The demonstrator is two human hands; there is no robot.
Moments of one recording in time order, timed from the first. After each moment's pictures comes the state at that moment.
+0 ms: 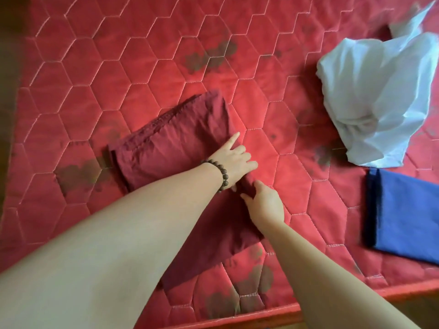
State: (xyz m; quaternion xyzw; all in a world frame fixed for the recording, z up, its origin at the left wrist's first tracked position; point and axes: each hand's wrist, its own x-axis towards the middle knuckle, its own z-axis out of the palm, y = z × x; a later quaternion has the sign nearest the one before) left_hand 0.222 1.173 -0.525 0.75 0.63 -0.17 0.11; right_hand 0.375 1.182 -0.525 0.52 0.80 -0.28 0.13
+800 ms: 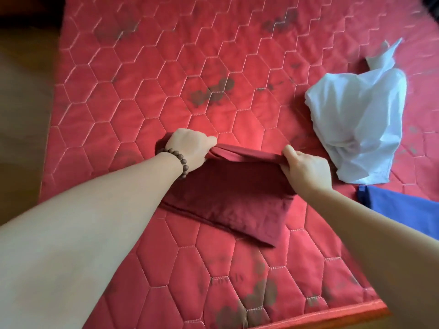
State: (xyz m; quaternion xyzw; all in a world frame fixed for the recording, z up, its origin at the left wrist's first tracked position) left_hand 0.118 1.156 -0.442 0.63 0.77 -0.09 0.03; right_hand 0.365 1.297 -0.439 0.33 0.94 -0.01 -0.01
